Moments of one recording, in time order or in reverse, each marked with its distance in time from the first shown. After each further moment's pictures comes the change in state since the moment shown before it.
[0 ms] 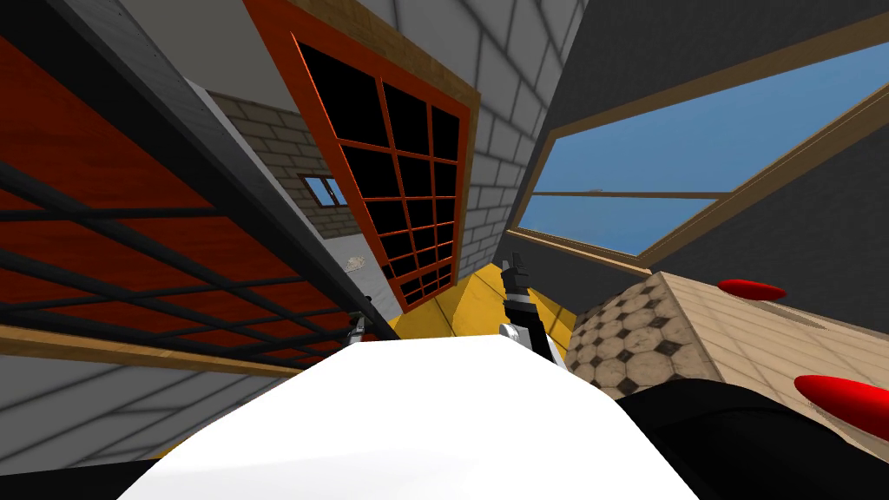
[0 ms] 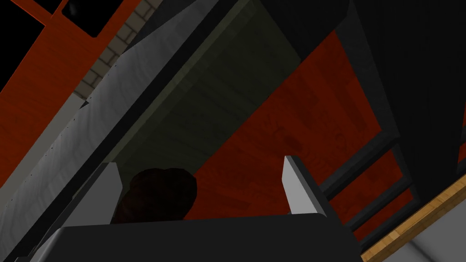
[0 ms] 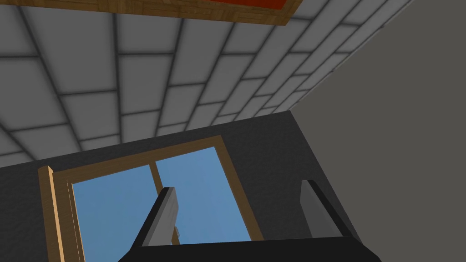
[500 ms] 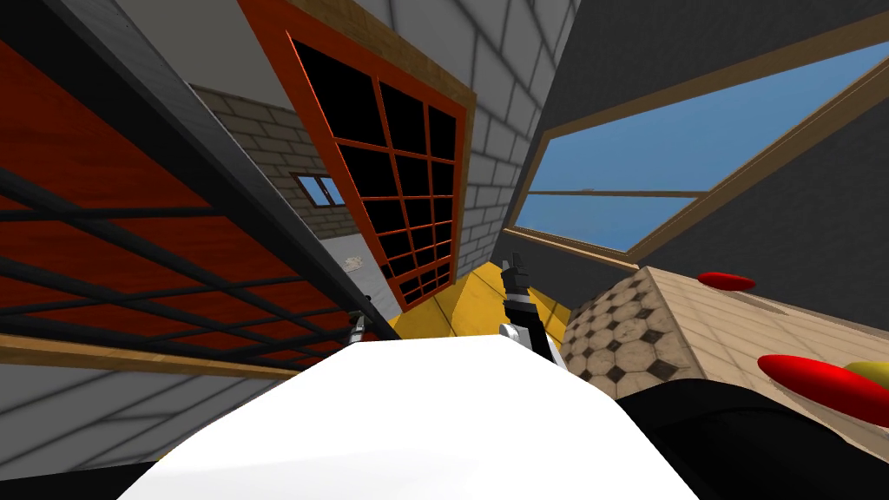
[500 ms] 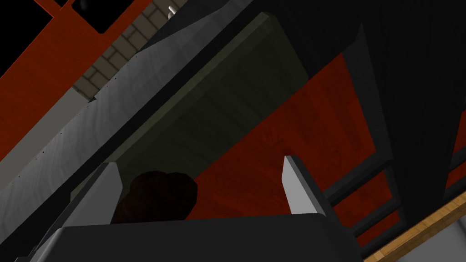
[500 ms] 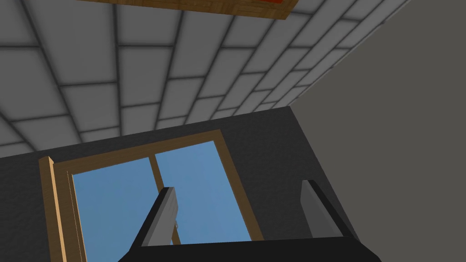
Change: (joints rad) arm -0.031 0.019 -0.005 0.053 0.012 -0.024 0.089
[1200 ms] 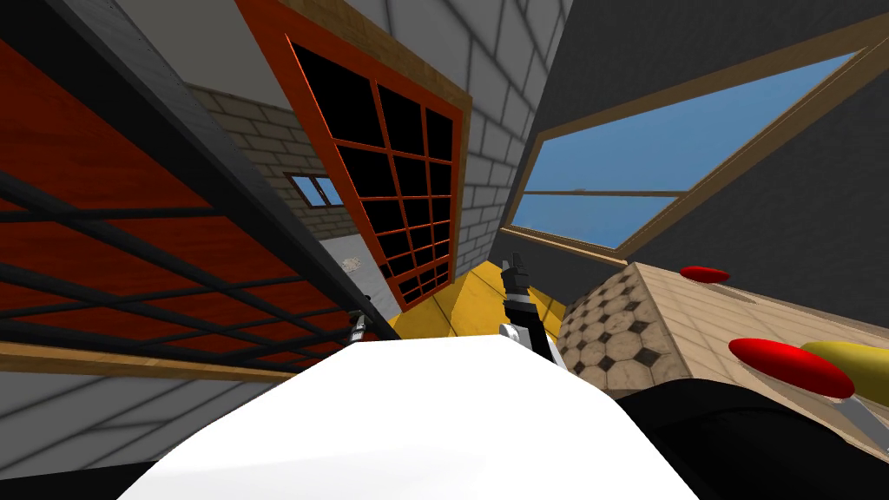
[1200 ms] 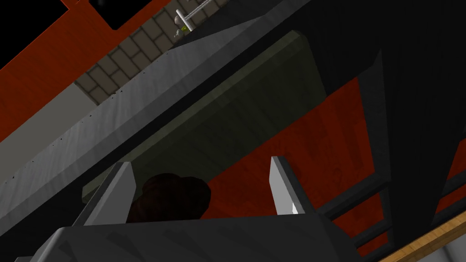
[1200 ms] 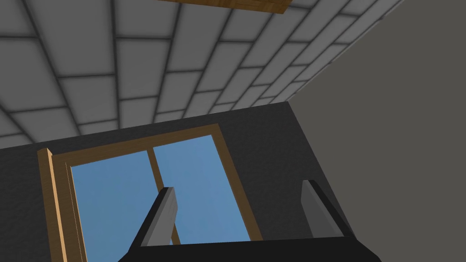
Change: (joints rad) arm 0.006 -0.009 -0.018 -0.033 0.003 0.018 0.095
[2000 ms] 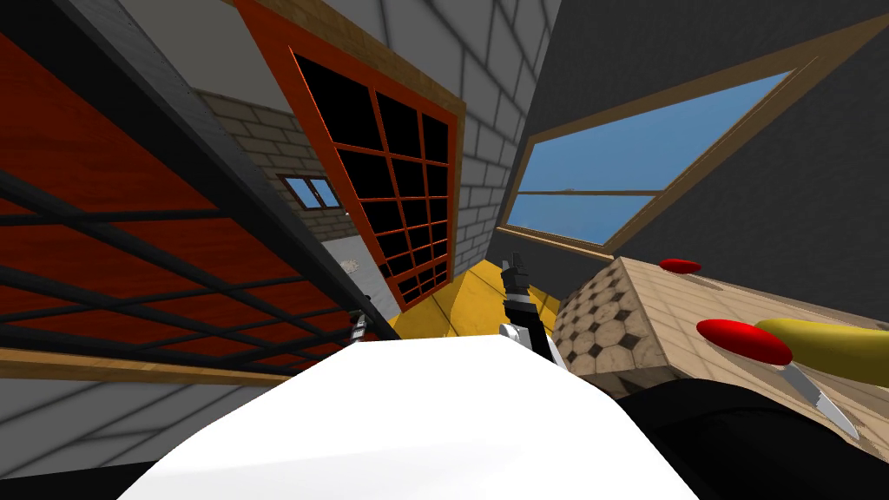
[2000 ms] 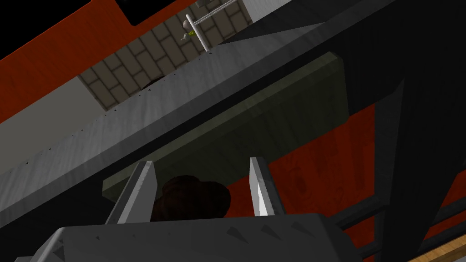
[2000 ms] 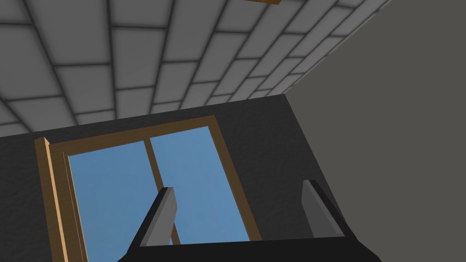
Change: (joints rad) arm 0.001 -0.010 -0.019 -0.035 0.005 0.020 0.107
